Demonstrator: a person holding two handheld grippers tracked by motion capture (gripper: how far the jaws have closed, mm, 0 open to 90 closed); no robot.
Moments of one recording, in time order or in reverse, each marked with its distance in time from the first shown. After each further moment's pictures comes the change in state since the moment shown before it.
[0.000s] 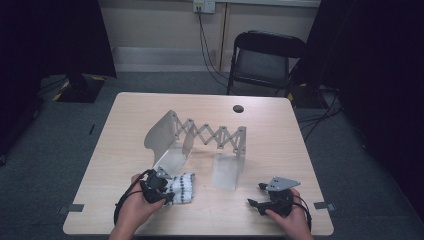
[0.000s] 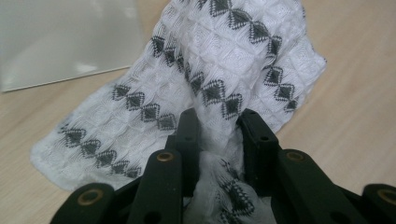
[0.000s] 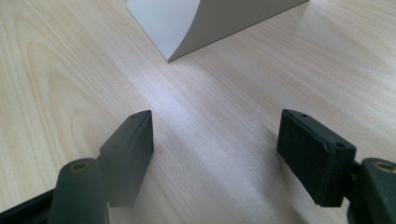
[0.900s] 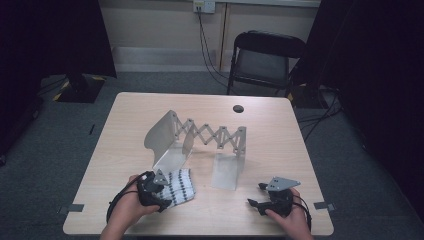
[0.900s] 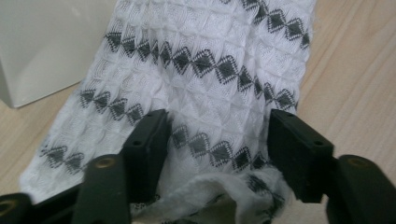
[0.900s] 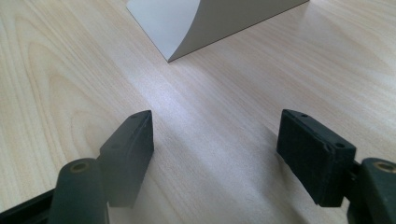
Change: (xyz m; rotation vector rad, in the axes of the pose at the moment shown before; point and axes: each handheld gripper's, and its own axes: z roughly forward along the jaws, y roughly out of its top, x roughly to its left) left arm 0.006 -0.011 0.001 0.042 -0.030 0.242; right arm 0.000 0.000 0.000 0.000 0.001 -0.001
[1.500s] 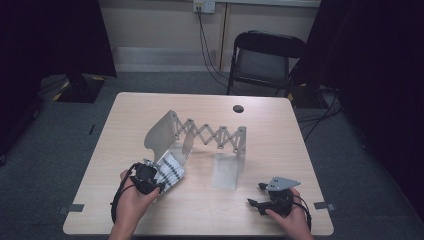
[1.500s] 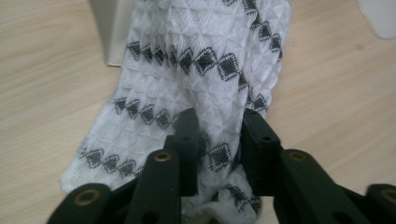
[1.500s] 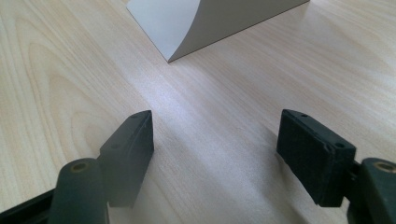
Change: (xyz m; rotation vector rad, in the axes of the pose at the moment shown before) left arm 0.016 0.010 -0.012 -0.057 0.178 -0.480; right arm 0.000 0.000 0.000 -0.002 0.002 0.001
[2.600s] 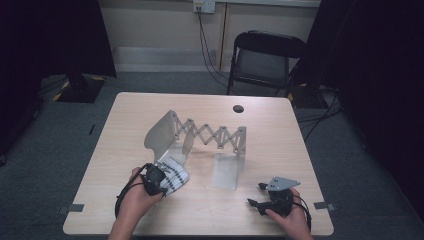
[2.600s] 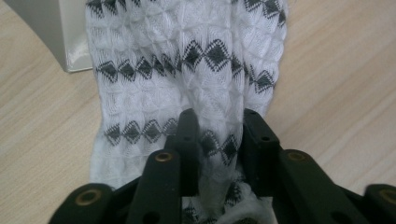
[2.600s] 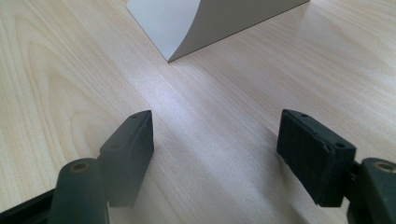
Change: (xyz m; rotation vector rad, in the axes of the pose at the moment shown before) left arm -0.013 0.010 0.017 0.122 -0.042 0.243; right arm 0.000 0.000 0.000 0.000 0.000 0.000
